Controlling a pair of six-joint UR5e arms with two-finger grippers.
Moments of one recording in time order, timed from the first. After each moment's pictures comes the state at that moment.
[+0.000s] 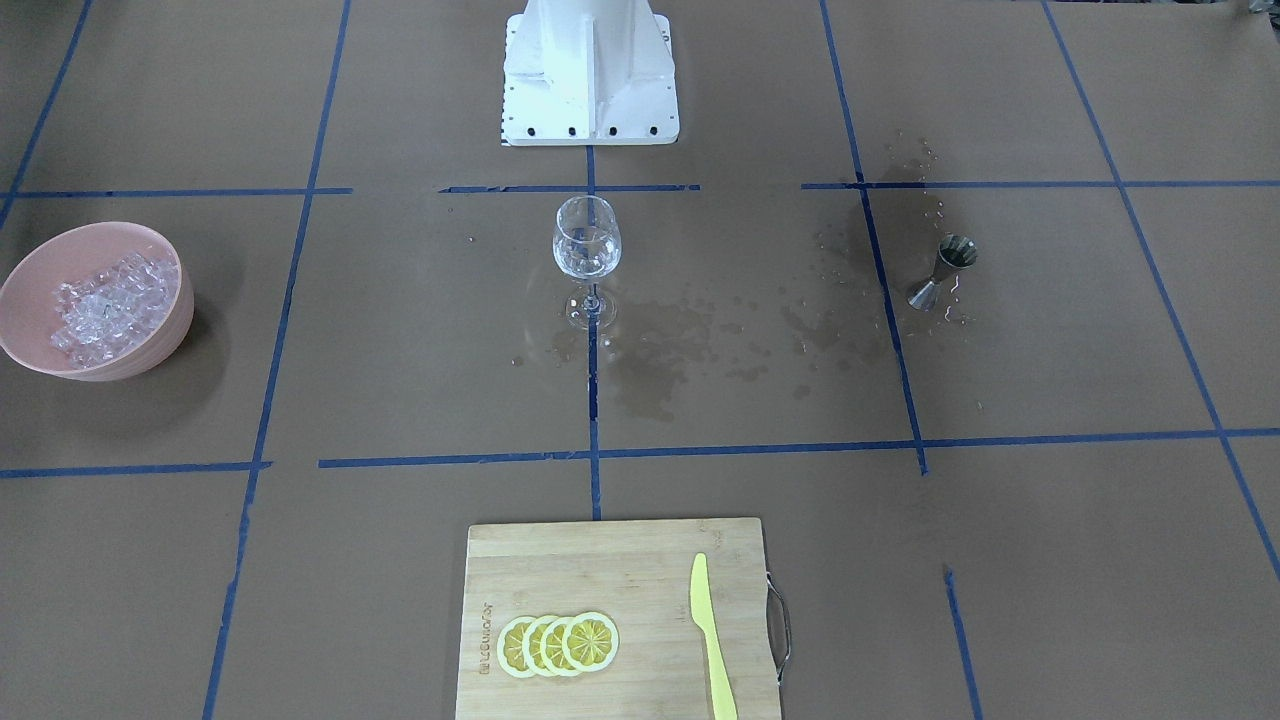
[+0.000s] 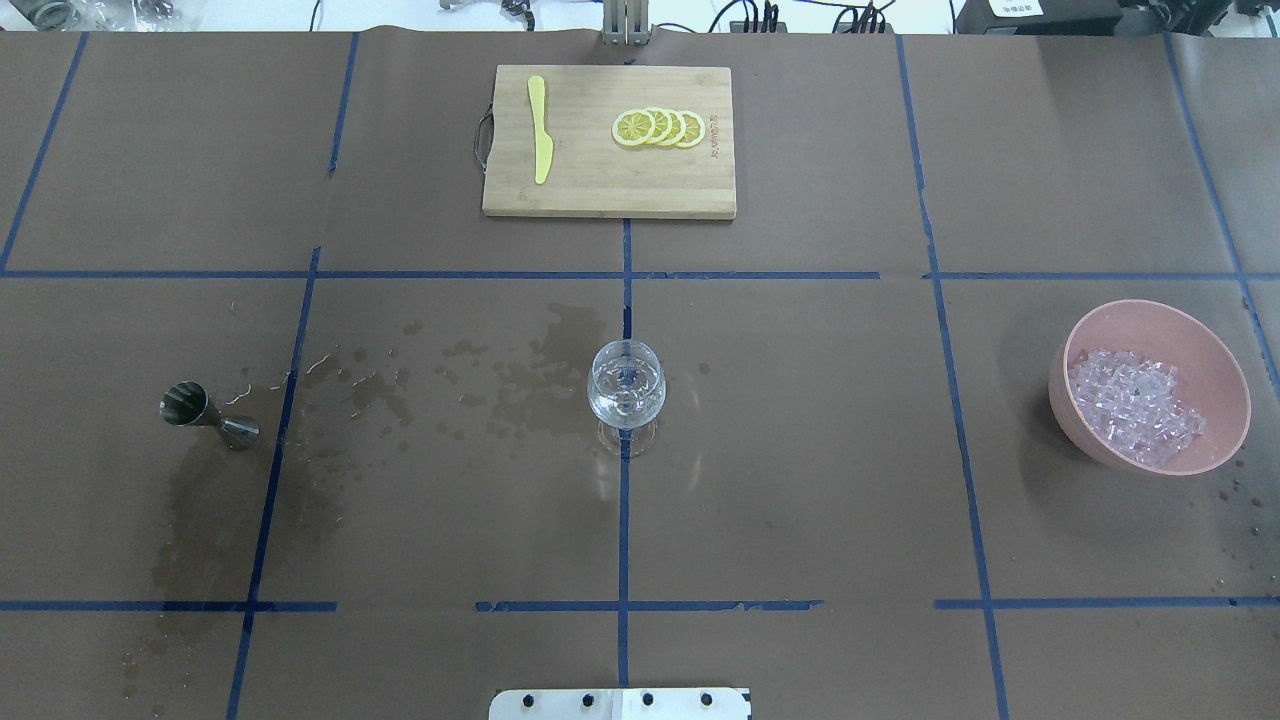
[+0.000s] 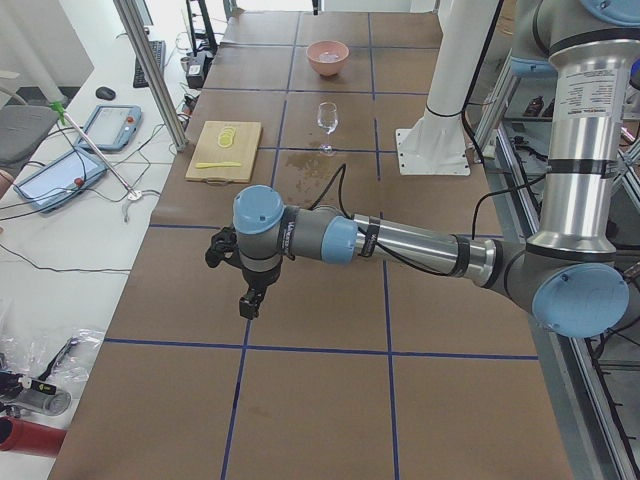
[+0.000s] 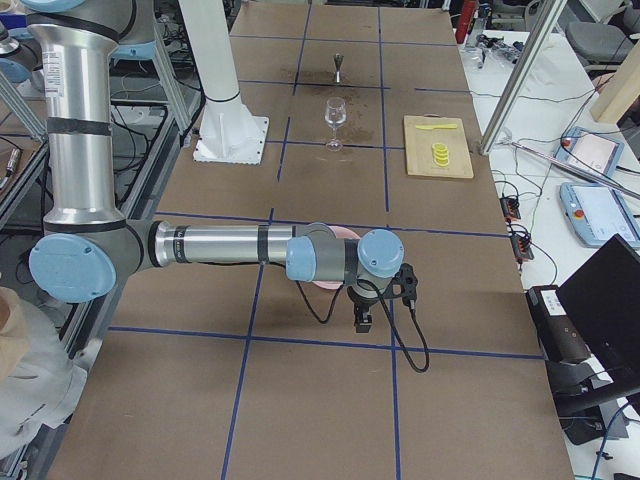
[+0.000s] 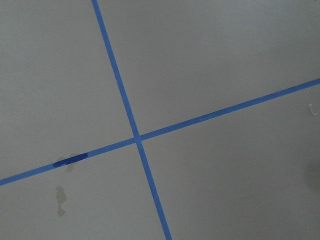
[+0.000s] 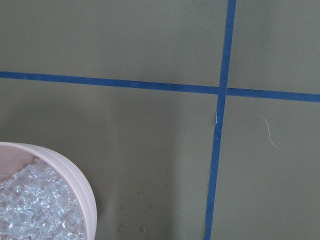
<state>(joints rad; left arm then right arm) -1.56 -1.59 -1.75 -1.57 -2.34 0.18 1.52 -1.58 1.62 -1.60 2.47 -0.04</state>
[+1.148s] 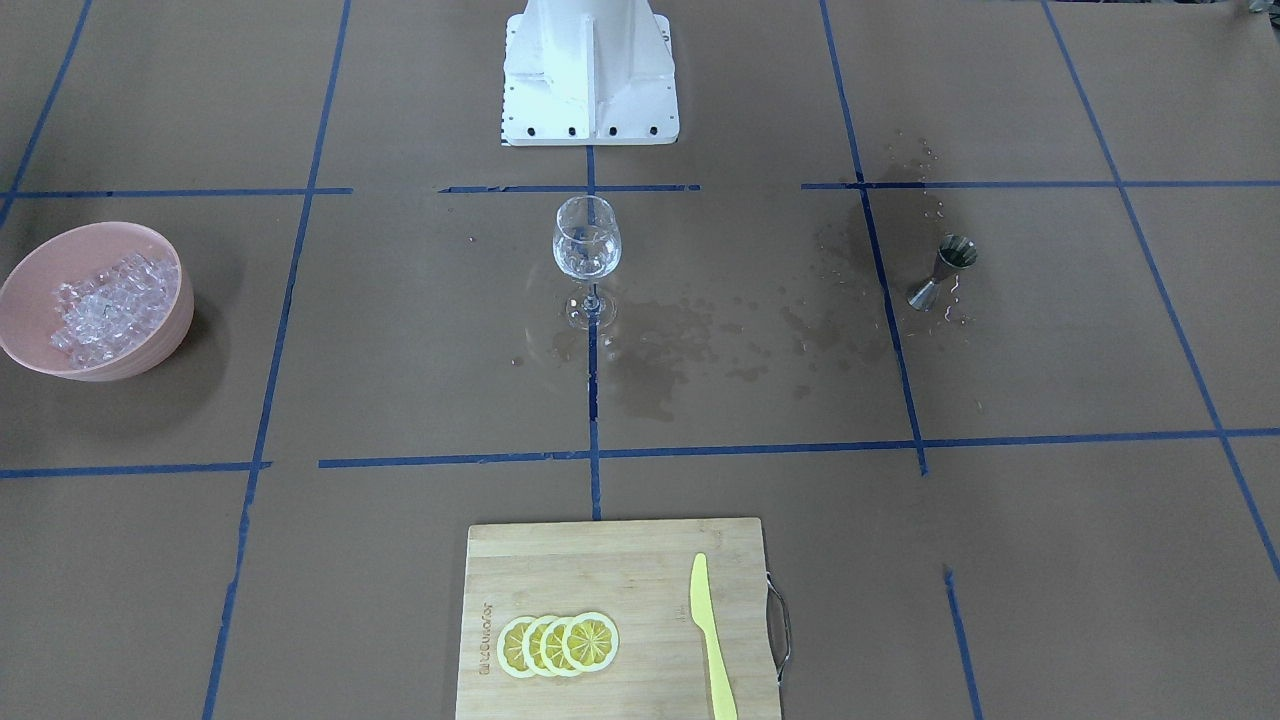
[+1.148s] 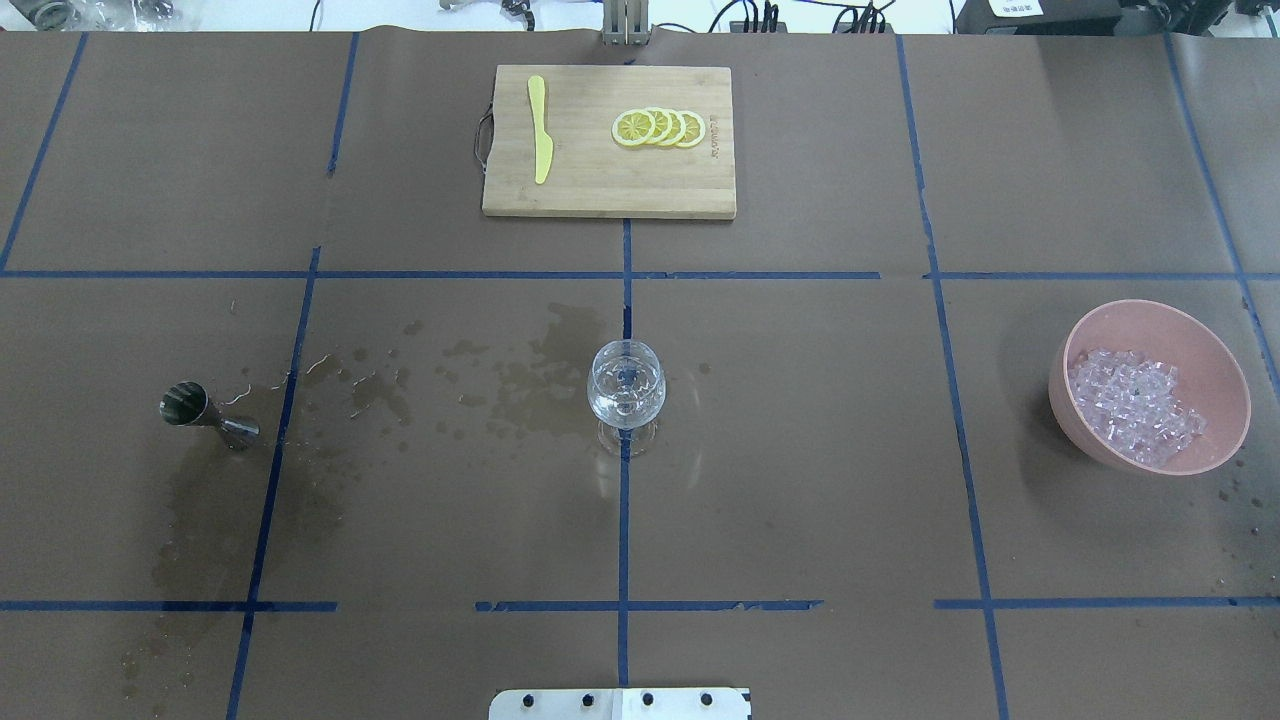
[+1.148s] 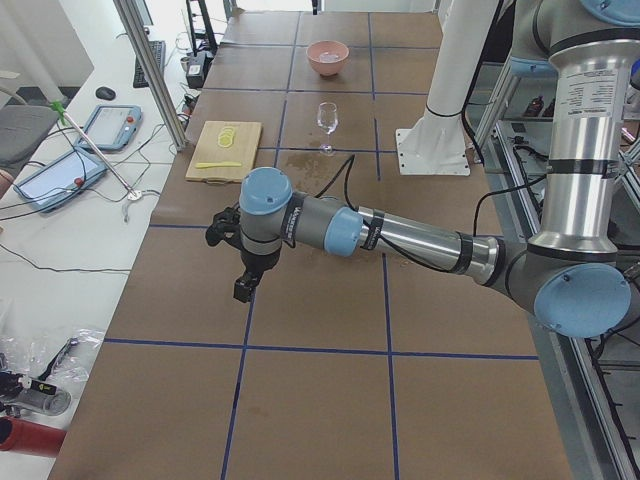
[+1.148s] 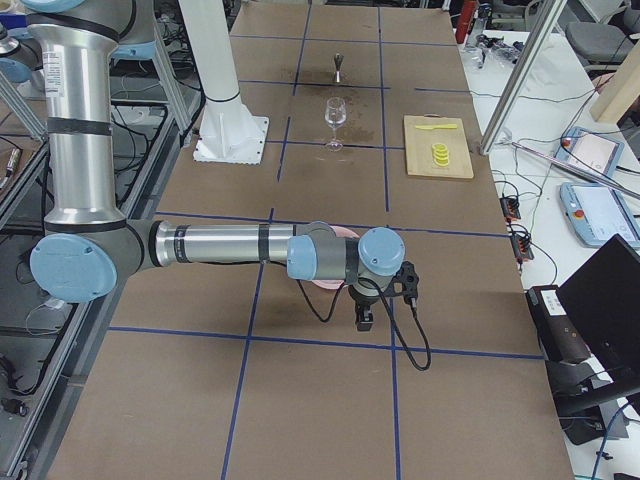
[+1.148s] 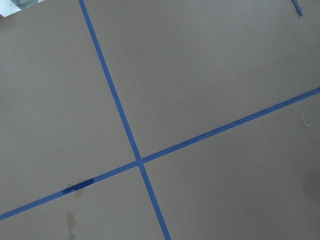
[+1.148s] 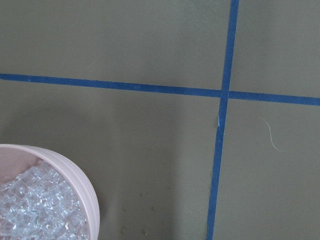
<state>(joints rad) -1.56 -1.57 -1.80 -1.67 -2.36 0.18 1.52 -1.58 1.63 -1.60 2.47 -0.03</state>
